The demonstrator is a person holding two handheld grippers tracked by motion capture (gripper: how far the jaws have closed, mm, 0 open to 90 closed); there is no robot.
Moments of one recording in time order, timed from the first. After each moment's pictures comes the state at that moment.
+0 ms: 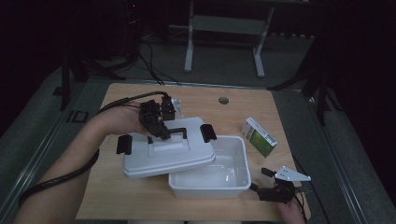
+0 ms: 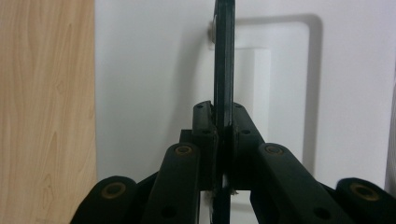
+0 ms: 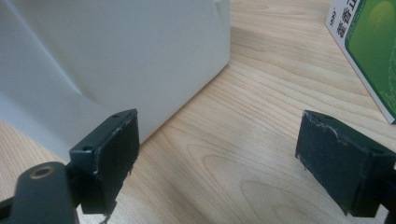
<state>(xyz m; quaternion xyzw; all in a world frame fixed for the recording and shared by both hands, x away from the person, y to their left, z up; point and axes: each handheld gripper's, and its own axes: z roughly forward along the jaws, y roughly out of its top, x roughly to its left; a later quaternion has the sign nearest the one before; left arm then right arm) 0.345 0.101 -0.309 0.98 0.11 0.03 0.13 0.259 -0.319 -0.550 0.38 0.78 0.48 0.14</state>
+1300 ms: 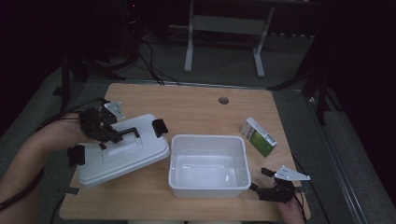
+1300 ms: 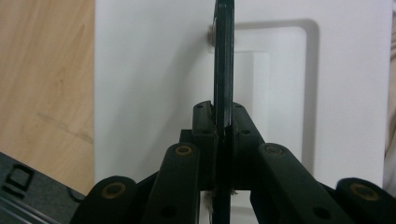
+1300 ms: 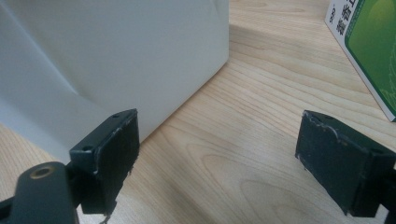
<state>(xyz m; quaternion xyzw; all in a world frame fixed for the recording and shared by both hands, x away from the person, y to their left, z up) 0.324 0.236 -0.338 0.96 0.23 0.06 0.15 0.260 -0.318 -0.550 0.38 0.78 0.47 0.14</state>
